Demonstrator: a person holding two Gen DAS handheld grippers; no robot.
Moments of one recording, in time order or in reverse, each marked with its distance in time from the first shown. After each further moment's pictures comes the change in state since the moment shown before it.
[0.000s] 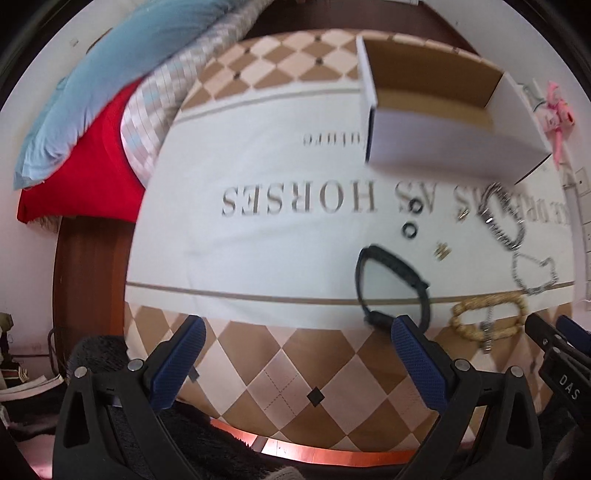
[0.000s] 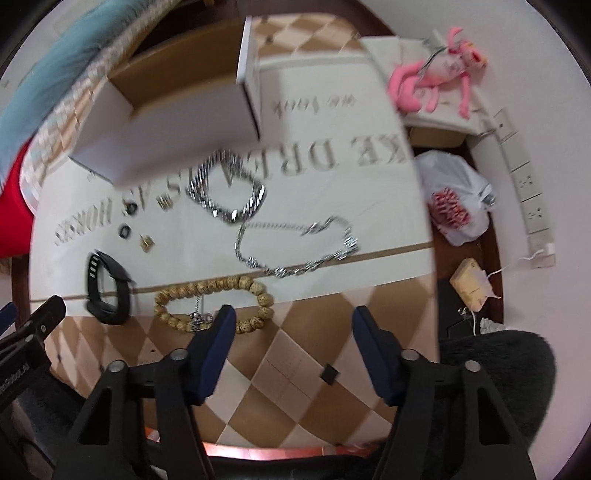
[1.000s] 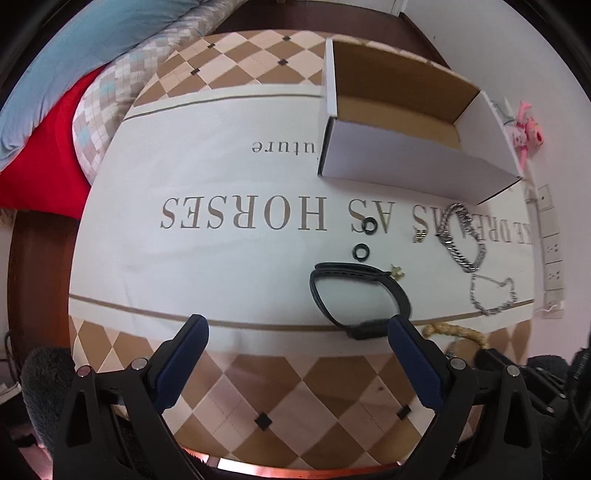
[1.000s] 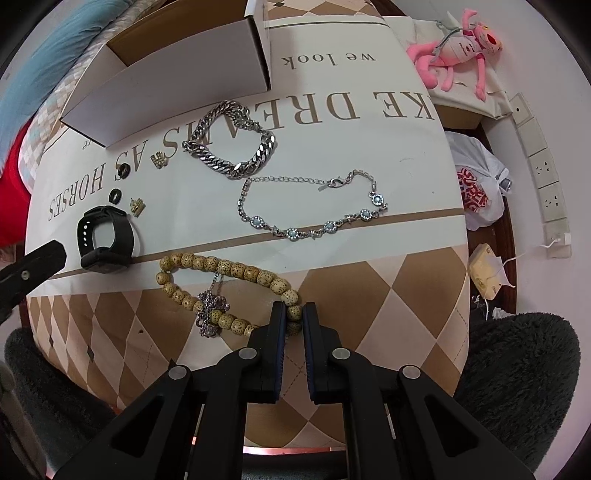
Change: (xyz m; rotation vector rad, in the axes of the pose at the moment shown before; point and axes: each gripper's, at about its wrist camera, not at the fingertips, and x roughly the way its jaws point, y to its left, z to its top) left arm 0.011 -0.011 0.021 -0.020 -0.005 -0.220; right arm 0.022 0.008 -0.016 -0.010 0.067 0.028
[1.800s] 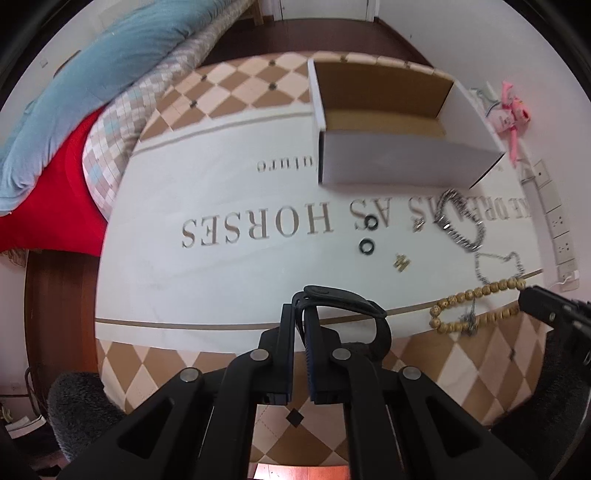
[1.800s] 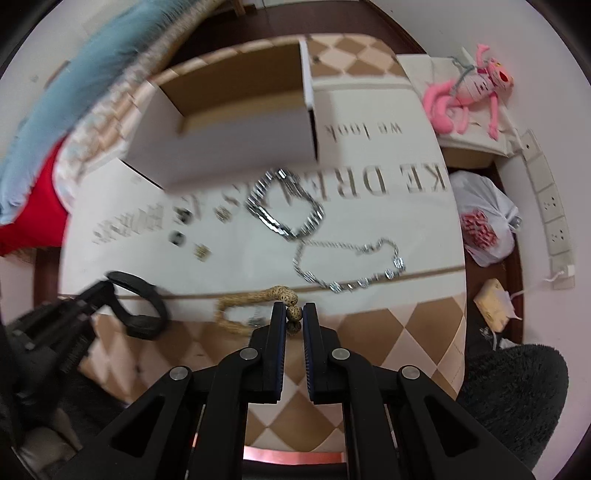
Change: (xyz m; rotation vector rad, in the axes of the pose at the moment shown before) left arm -0.039 -0.015 -0.033 0.123 -0.111 0.051; right arm -0.055 0.022 0.017 -0.046 -0.140 0.104
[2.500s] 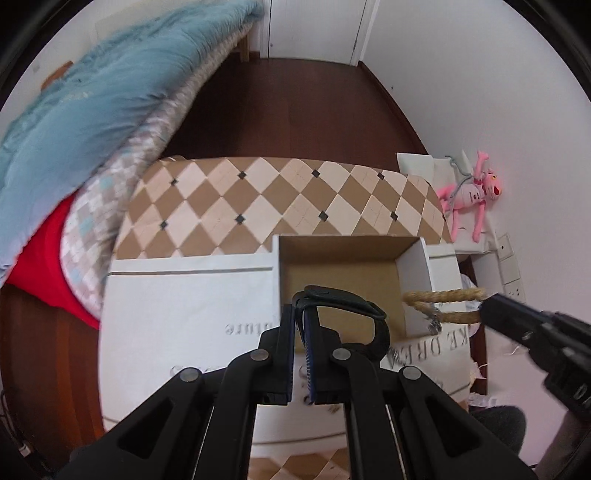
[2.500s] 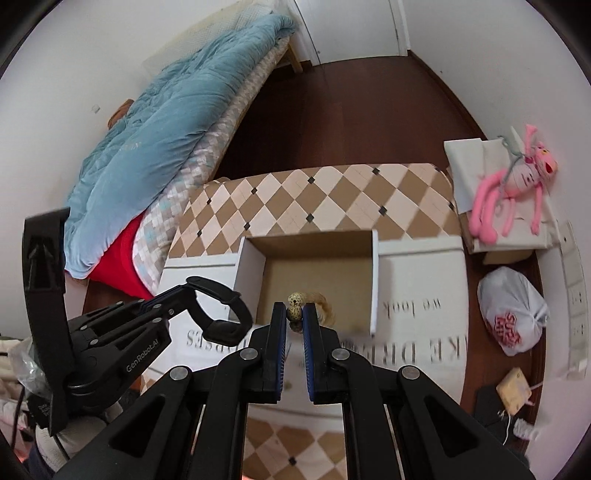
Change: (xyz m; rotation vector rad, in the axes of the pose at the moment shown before) left arm -0.029 0.016 0.167 -0.043 -0.100 -0.166; right arm -0.090 0.027 0.142 -0.085 -0.183 0.206
